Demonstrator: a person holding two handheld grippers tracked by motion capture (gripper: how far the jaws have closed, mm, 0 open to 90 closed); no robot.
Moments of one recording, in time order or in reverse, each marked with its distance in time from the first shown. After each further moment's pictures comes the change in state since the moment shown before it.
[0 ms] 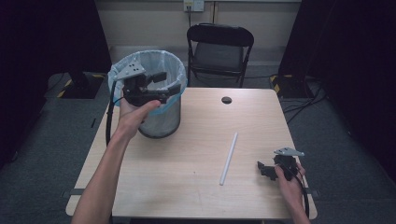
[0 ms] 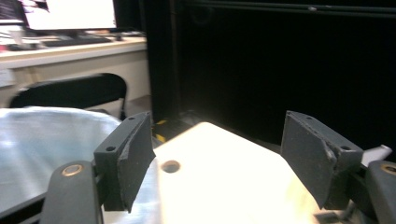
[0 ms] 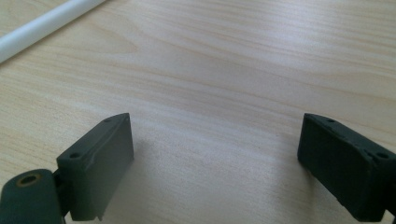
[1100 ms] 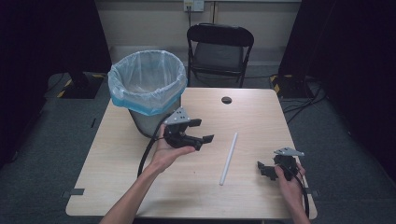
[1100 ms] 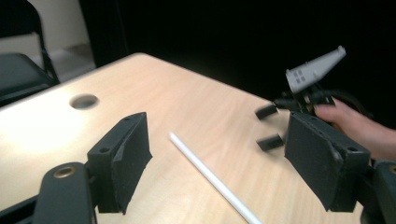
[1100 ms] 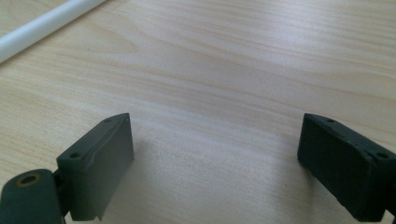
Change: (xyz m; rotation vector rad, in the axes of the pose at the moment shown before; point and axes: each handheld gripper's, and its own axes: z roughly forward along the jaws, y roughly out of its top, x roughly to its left) left arm -0.077 -0.106 0.065 0.204 -0.166 -0.018; right arm 0.000 0.000 0.000 0.000 0.000 0.000
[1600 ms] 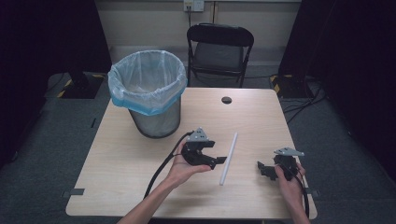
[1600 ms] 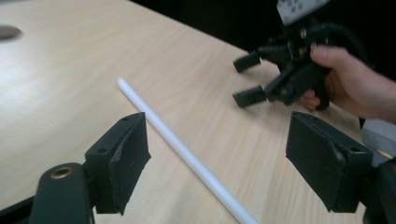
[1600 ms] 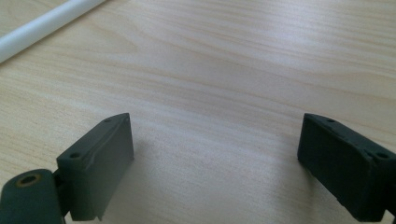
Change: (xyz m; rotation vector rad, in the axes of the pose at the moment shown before) left arm -0.025 -0.053 0.058 0.149 -0.085 -0.056; right arm 0.000 0.000 0.000 0.000 0.000 0.000
